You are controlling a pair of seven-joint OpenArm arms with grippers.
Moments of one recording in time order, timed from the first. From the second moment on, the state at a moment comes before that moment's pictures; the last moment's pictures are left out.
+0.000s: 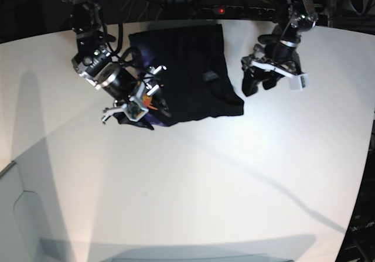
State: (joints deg) left arm 29.3 1.1 -18.7 117.2 -39.9 -8.4 42.8; right arm -12.4 6.9 -5.5 103.0 0.1 34.6 -18.0
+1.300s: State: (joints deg) left arm 36.6 -4.9 -23.0 117.1 -47.5 -8.2 42.7; right arm -14.2 6.9 -1.2 102.0 0.0 34.6 -18.2
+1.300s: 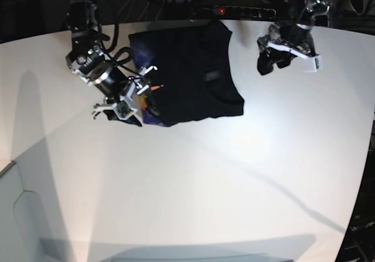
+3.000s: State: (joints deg) left arm 18.9 -7.6 0.2 93.3 -51.8 -3.3 41.6; right arm -27.0 5.3 6.4 97.7 0.7 35.0 -8.8
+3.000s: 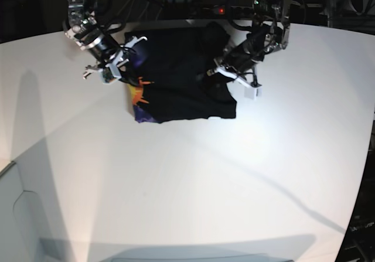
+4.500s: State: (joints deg) left arm 18.9 -8.9 3.7 93.5 -47.6 -3.5 39.8; right arm -12.1 1.4 0.7 91.1 0.3 34.8 -13.0
